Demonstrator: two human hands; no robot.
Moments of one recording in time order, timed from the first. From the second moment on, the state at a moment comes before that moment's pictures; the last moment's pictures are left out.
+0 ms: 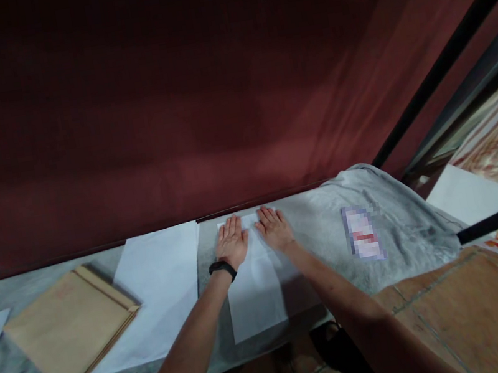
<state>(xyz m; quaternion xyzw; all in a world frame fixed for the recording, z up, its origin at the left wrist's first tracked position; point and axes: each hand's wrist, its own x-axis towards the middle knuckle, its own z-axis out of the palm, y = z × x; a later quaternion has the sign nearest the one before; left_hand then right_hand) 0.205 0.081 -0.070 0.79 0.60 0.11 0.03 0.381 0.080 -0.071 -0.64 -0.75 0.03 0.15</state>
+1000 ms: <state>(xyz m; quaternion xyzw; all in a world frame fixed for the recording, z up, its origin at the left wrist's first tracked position) 0.121 -0.088 -0.025 0.94 0.32 -0.07 0.10 0.489 -0.072 -0.026 -0.43 -0.90 0.08 -0.01</state>
